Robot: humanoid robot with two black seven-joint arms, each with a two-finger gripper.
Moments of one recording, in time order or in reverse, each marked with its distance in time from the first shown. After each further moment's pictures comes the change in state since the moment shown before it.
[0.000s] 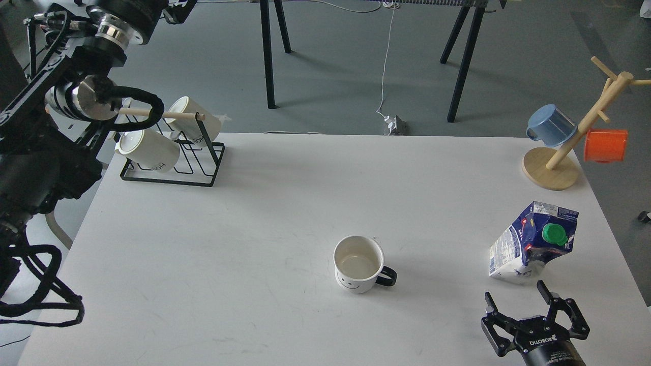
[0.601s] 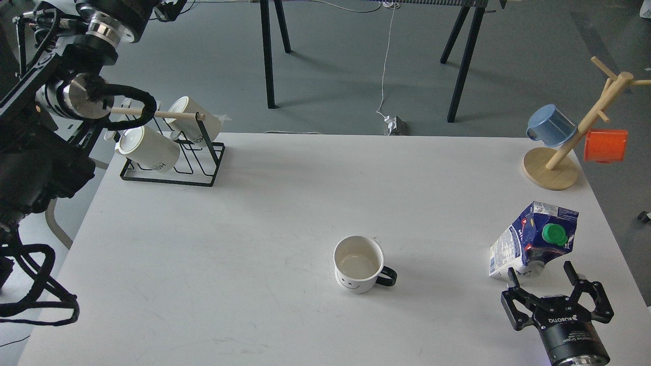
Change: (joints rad) left arm -0.002 0.020 0.000 0.002 -0.004 -0.003 0.000; right arm 0.030 0.024 0.088 -0.002 0.008 0.000 0.033
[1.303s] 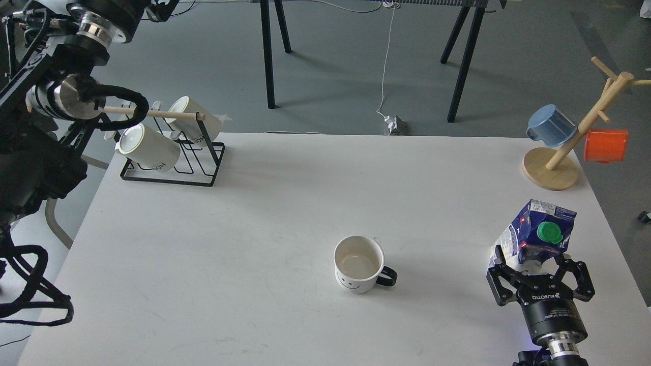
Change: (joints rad) left arm 0.003 0.015 0.001 0.000 0.002 -0.006 0.001; right arm 0.114 0.080 -0.003 -0.056 -0.005 0.000 0.002
